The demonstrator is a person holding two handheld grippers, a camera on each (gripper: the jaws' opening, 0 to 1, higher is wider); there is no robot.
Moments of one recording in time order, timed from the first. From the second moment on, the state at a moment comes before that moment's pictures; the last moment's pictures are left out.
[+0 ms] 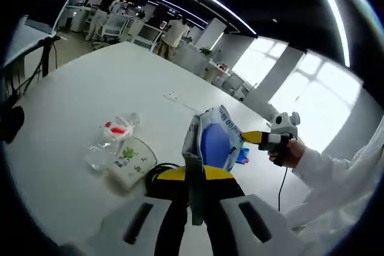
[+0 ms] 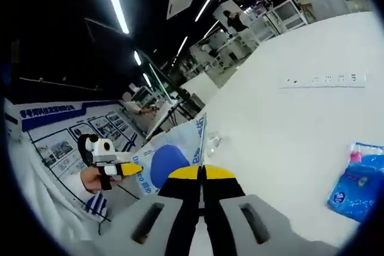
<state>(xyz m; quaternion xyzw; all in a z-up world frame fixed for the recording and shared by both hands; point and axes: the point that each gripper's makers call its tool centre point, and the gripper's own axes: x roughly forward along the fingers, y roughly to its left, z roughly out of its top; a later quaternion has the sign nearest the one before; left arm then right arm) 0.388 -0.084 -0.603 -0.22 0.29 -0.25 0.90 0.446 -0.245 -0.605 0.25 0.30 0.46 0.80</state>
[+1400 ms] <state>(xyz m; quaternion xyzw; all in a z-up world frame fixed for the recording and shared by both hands) 0.543 -0.171 -0.619 -0.12 0.35 -0.39 0.84 0.479 -0.329 -0.625 0.32 0.23 0.23 0.89</state>
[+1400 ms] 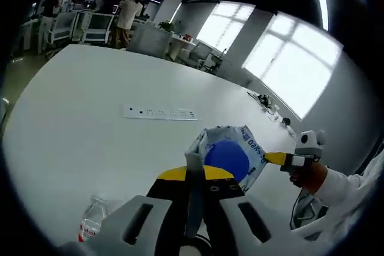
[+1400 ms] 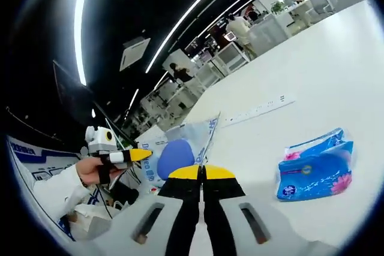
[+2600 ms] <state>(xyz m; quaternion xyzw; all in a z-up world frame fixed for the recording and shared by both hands) 0.594 -0.191 -0.733 -0.14 0.44 -0.38 0.80 0.501 -0.343 -0.730 0.31 0.31 0.11 0.89</state>
